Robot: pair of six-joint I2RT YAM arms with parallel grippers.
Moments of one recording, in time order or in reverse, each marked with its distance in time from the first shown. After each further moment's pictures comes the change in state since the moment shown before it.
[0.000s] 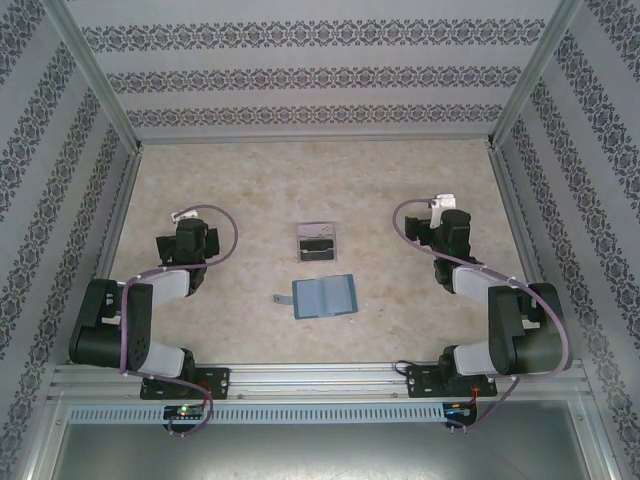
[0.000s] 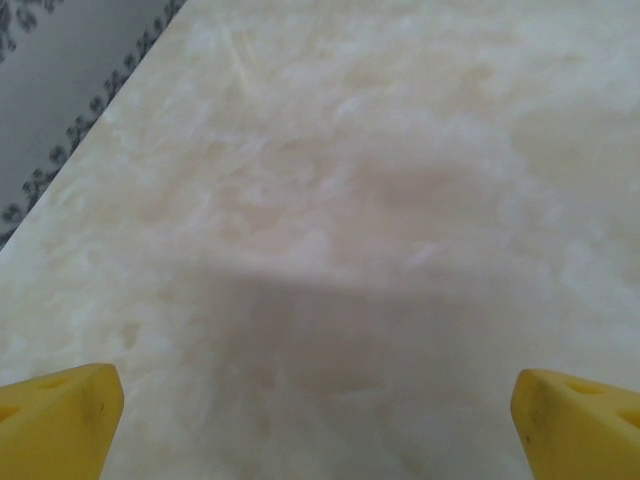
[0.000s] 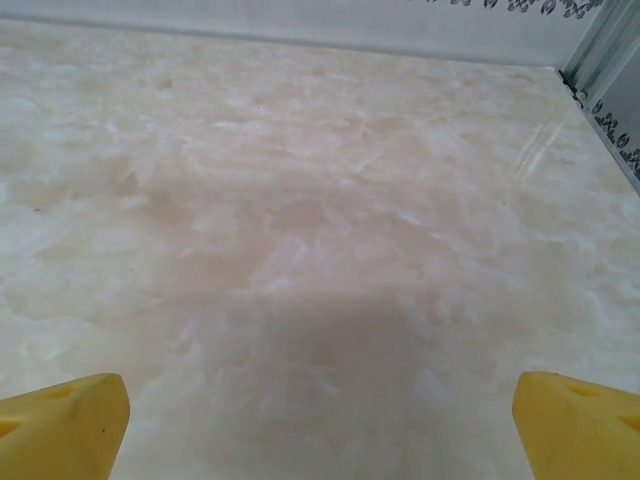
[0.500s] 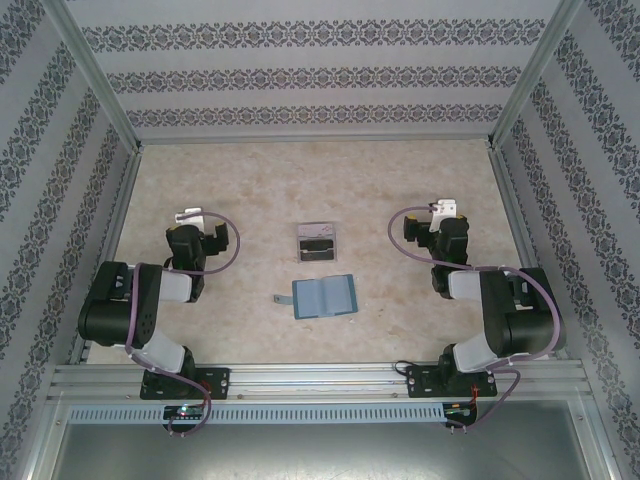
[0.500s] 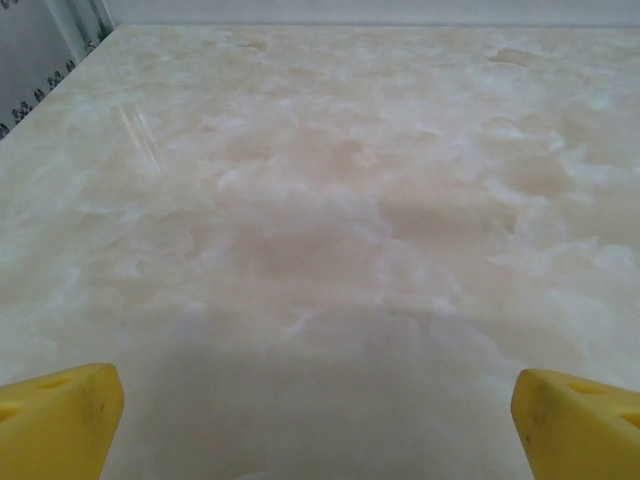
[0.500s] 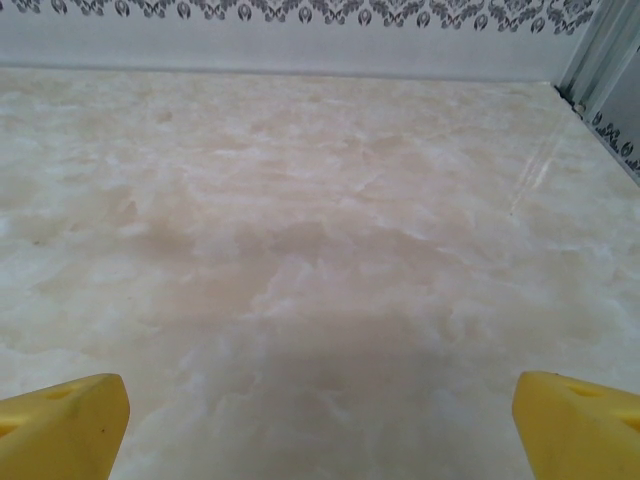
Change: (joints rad) left arm 0.022 0.135 -0.084 0.391 0.206 0.033; right arm -0.007 0.100 -0.045 0.224 -0.003 0.037
